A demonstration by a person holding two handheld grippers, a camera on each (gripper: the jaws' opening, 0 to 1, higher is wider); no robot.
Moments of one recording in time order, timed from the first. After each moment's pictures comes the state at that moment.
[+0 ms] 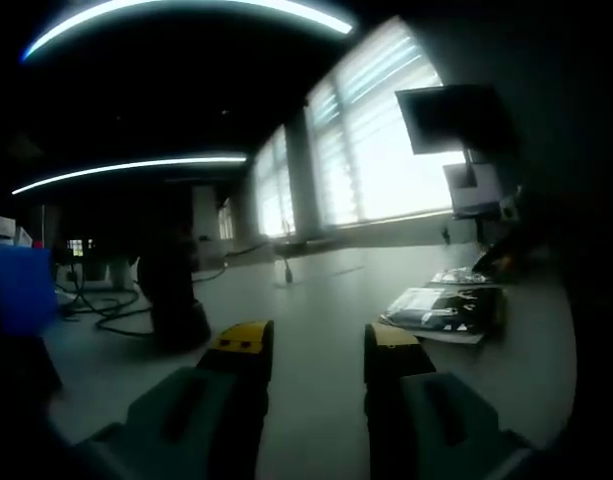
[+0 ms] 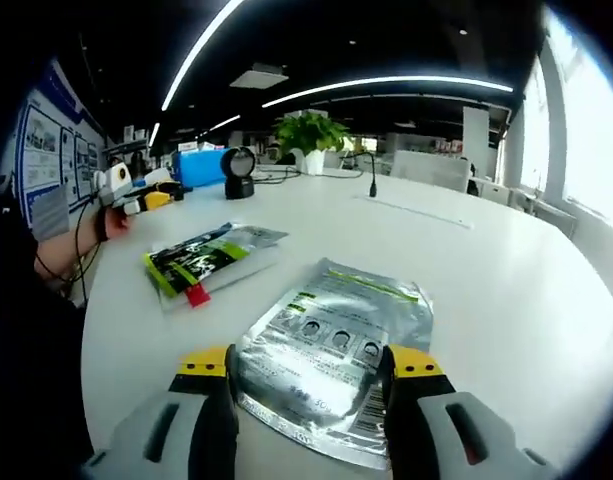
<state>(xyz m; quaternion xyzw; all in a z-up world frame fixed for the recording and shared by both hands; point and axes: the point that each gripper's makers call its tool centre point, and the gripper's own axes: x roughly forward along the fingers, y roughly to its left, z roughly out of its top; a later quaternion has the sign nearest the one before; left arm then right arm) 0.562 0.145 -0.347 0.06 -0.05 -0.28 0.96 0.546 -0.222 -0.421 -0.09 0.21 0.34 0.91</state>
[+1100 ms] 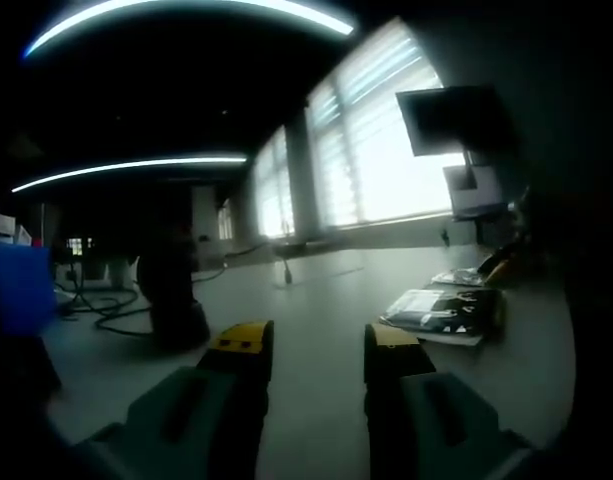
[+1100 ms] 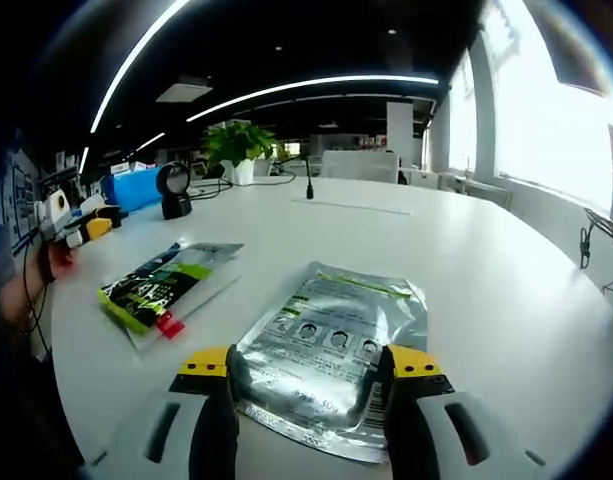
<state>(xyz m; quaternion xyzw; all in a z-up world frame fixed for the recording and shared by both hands) 0.560 0.144 -0.346 0.05 -0.05 -0.28 0.96 0.555 -0.229 -0.419 -0.05 0.21 0.19 0.96</state>
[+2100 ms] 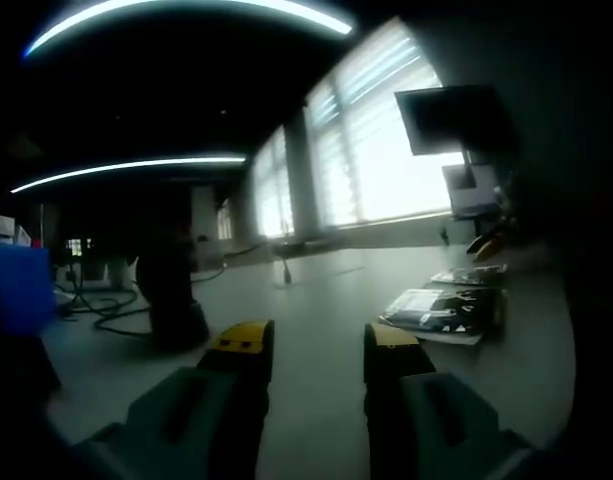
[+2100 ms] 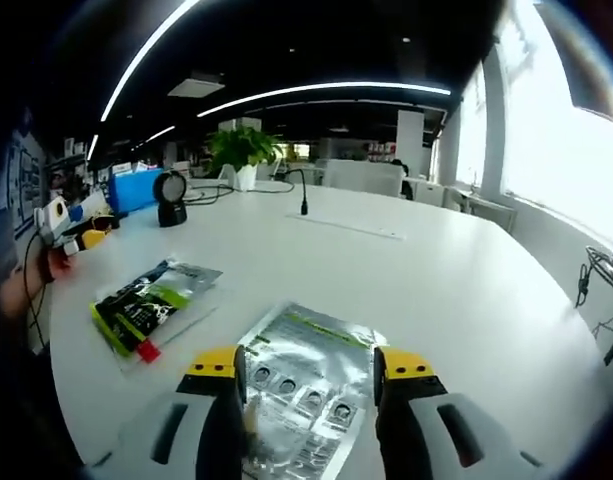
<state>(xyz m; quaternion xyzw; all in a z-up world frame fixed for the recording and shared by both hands) 0.560 0.144 -0.346 0.06 -0.05 -0.28 0.96 0.577 -0.247 -0.380 -0.09 0.20 0.20 0.96</state>
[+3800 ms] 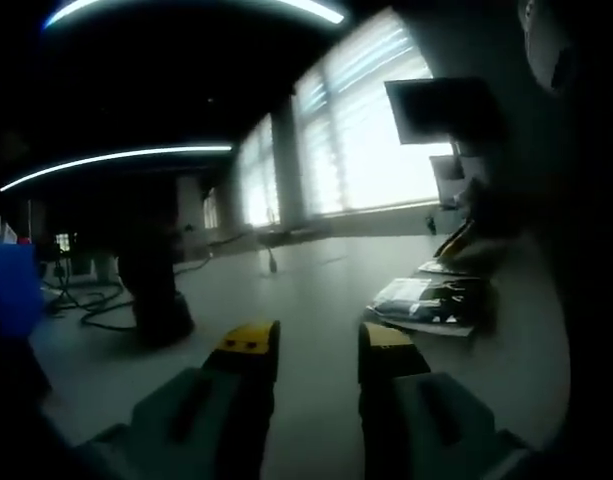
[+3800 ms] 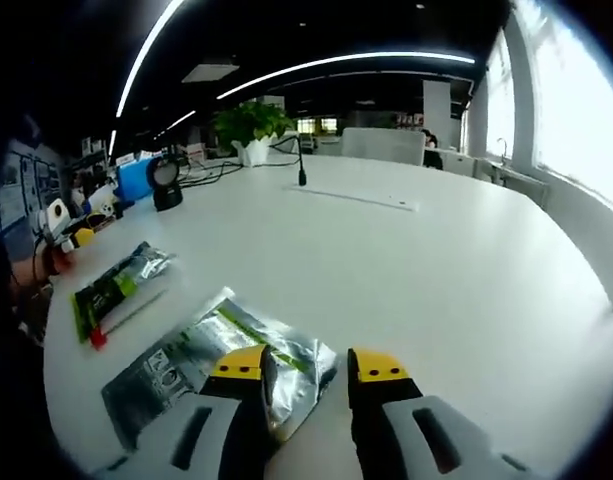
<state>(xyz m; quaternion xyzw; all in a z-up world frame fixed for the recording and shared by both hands) 0.559 0.123 -0.352 0.06 -0.02 -0.32 0.94 0.645 -0.280 -0.422 -0.06 0.26 0.27 0.92</state>
